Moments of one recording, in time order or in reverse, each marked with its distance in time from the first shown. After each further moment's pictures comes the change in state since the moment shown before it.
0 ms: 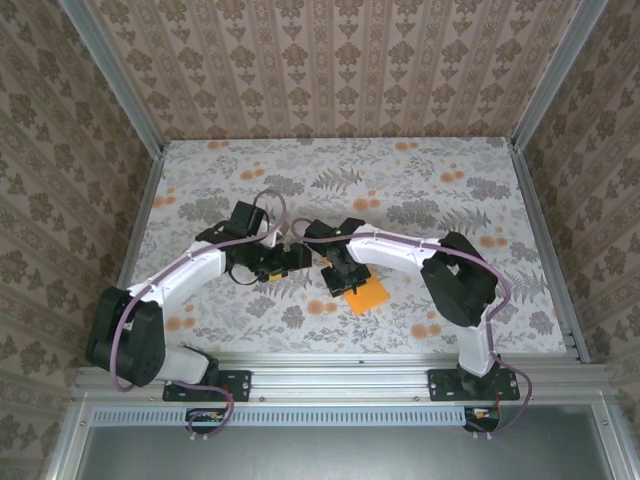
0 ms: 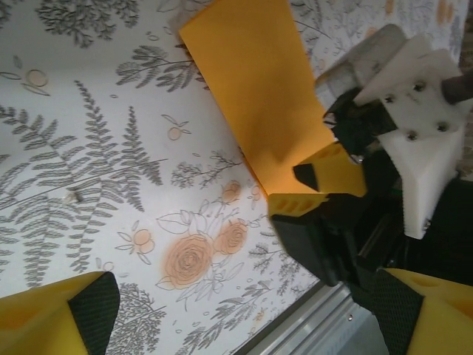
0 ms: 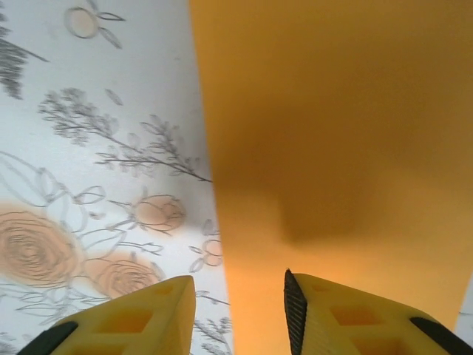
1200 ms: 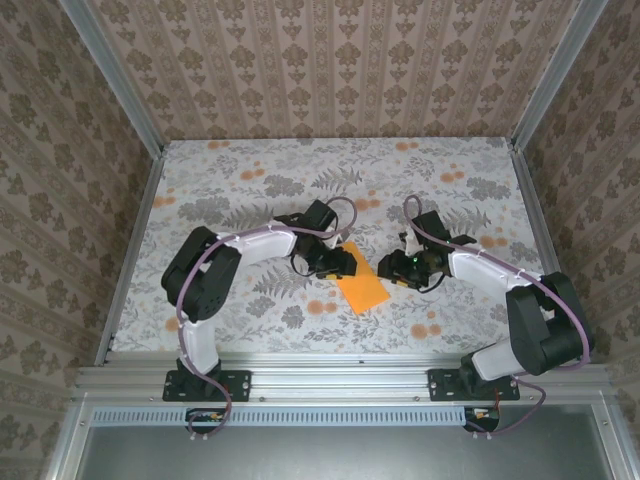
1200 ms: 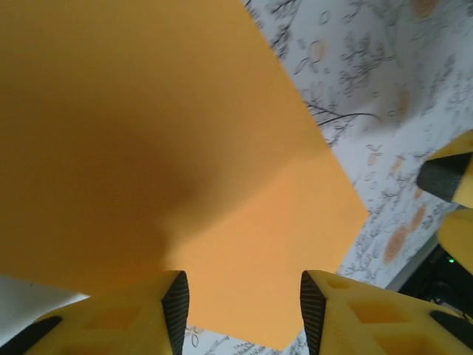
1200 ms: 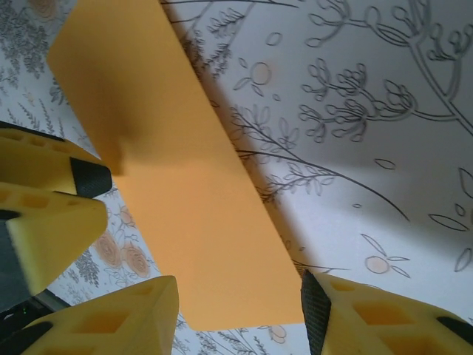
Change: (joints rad) left arm -0.283 0.537 0.337 0.085 -0.068 -0.046; right arm -0.526 -0.508 -0.657 0.491 -0.475 0.106
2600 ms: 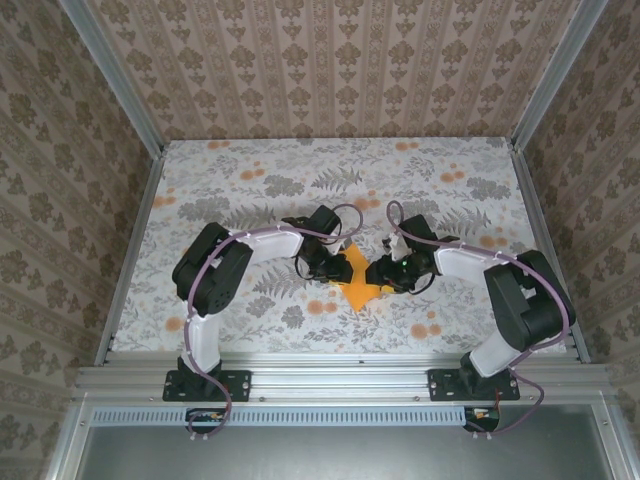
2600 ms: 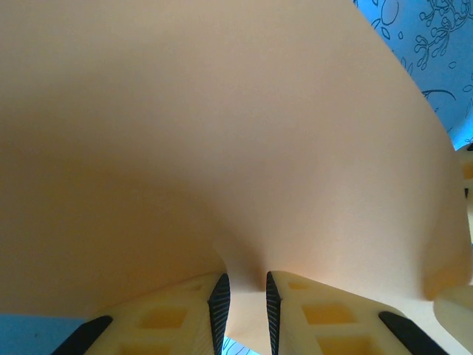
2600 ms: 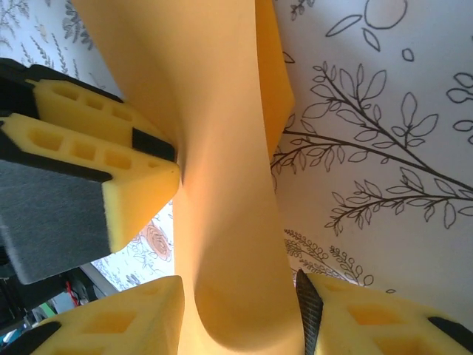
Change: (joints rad) left arm -0.009 0.066 0.017 -0.031 -0.020 0.087; right arm 0.047 0.145 0.010 0.103 -0.161 -0.047
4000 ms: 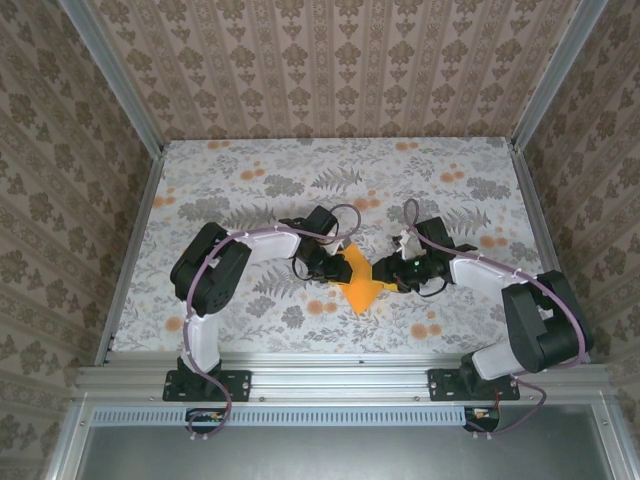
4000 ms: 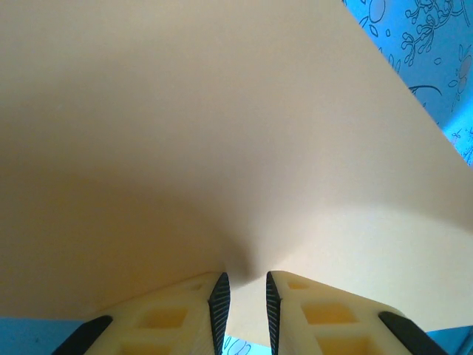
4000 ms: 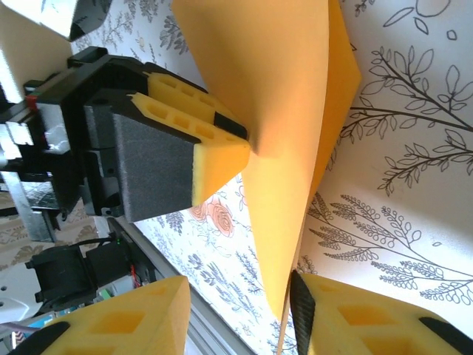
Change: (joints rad) left arm 0.017 -0.008 -0.029 0.034 0.035 0.019; right arm -0.070 -0.139 -0.097 0.088 -0.154 0.064
